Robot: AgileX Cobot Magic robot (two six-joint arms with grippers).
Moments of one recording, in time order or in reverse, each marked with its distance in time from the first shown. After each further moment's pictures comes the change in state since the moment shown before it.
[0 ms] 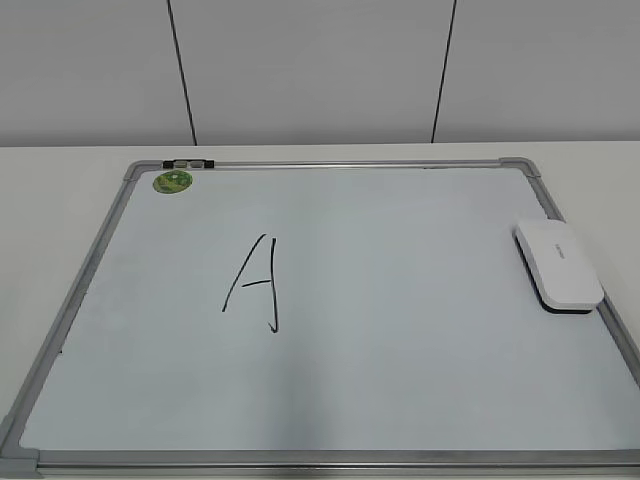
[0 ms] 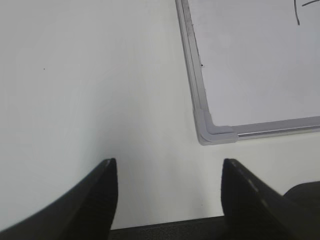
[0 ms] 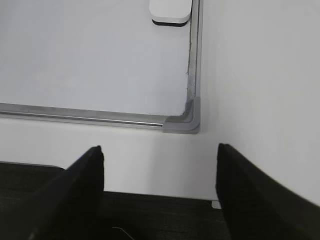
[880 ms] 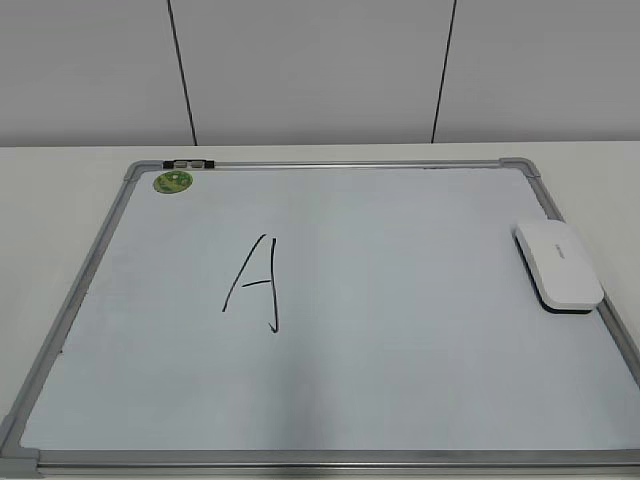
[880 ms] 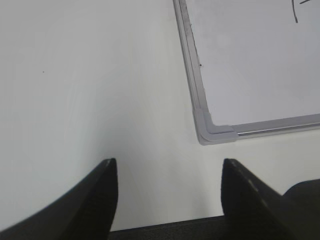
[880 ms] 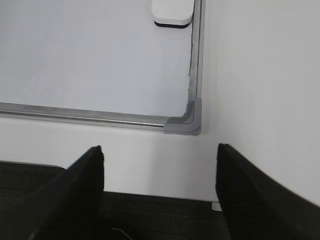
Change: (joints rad) left arm 0.000 0.000 0.000 -0.002 -0.002 0.018; right arm 0.006 -0.008 0.000 0.000 -0.002 -0.006
